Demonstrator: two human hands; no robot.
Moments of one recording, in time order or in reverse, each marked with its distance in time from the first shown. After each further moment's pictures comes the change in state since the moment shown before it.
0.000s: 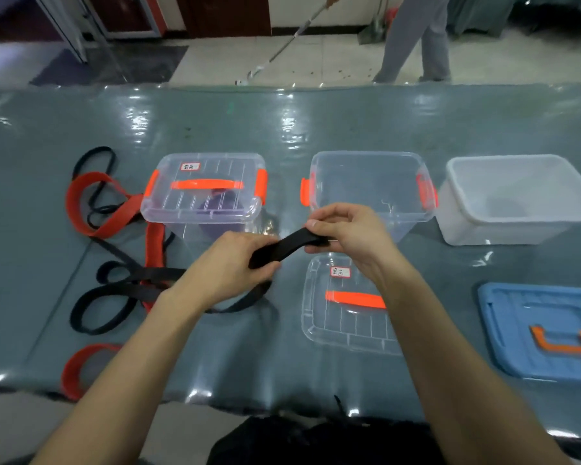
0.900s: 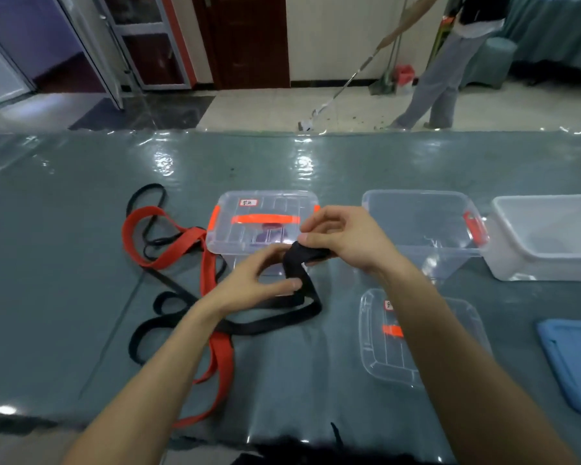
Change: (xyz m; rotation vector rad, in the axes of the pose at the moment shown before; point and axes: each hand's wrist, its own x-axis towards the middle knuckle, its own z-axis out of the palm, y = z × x) left_hand -0.038 -0.091 -0.054 -0.661 -0.063 -0.040; right_hand 0.021 -0.032 0.126 -0.324 -0.142 -0.219
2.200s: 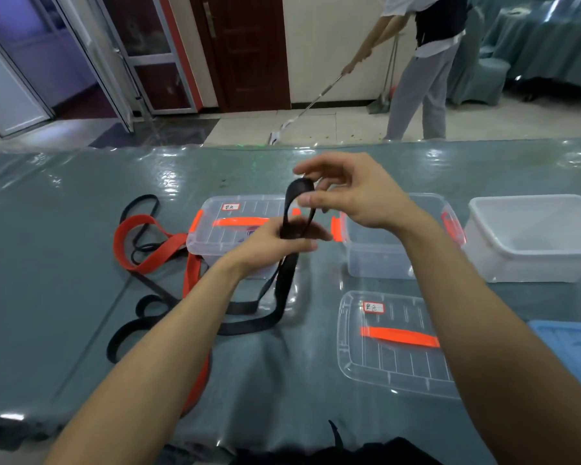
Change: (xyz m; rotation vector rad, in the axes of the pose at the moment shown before) left_hand 0.068 0.065 0.055 -0.048 -0.008 0.016; right_hand -0.021 -0.042 -0.081 -0.347 -0.061 -0.463
